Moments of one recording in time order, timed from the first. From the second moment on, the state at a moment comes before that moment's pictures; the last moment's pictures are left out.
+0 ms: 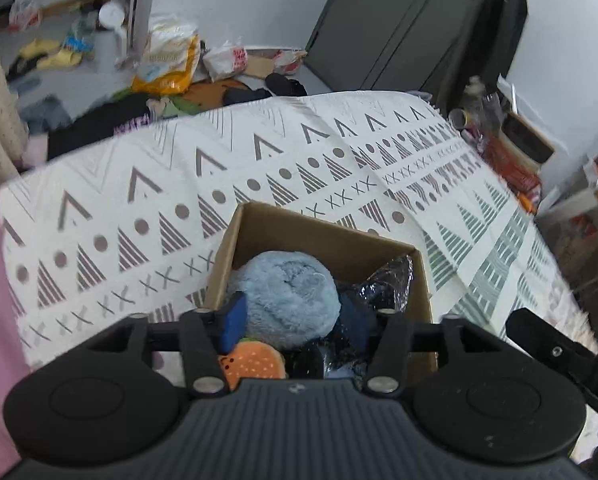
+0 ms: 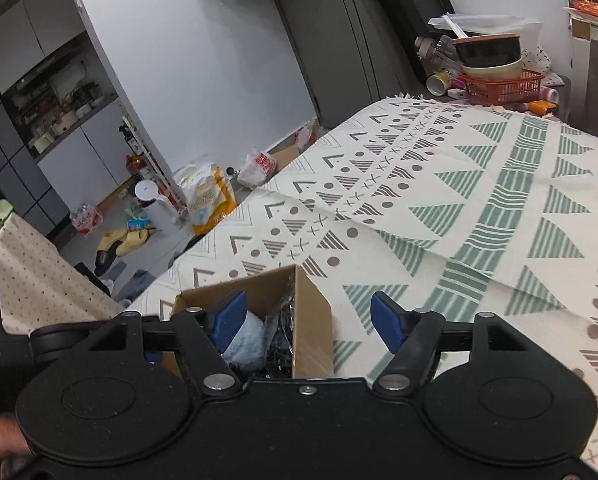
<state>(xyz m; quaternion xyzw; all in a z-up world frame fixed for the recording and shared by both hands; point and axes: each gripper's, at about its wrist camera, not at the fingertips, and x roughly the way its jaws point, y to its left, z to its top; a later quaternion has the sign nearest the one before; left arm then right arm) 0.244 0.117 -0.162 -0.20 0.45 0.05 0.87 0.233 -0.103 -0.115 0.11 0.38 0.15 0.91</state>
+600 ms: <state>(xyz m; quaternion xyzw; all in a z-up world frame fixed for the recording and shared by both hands) 0.175 0.071 -0.092 -0.13 0.45 0.02 0.88 0.162 -0.155 -0.053 0.11 0.38 0.12 0.91</state>
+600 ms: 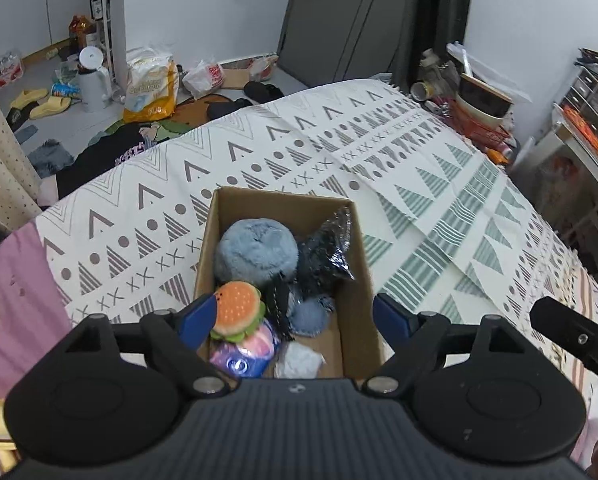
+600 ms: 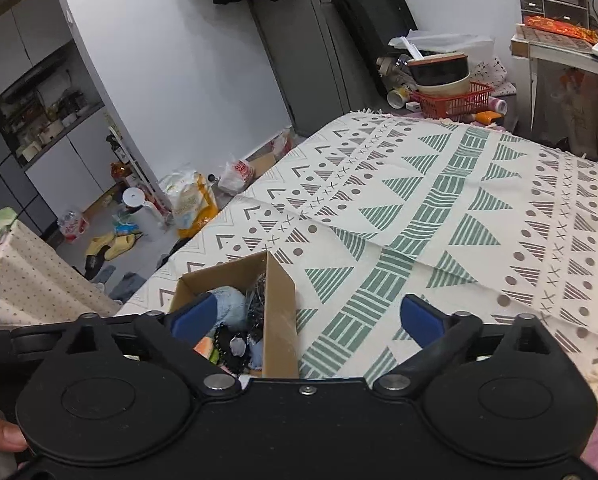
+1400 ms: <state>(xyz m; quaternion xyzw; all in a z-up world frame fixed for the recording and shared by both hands) 0.050 0.025 -0.001 -0.09 0.37 0.02 0.92 0.057 -0.213 0.007 0.13 0.36 0.14 0.91</state>
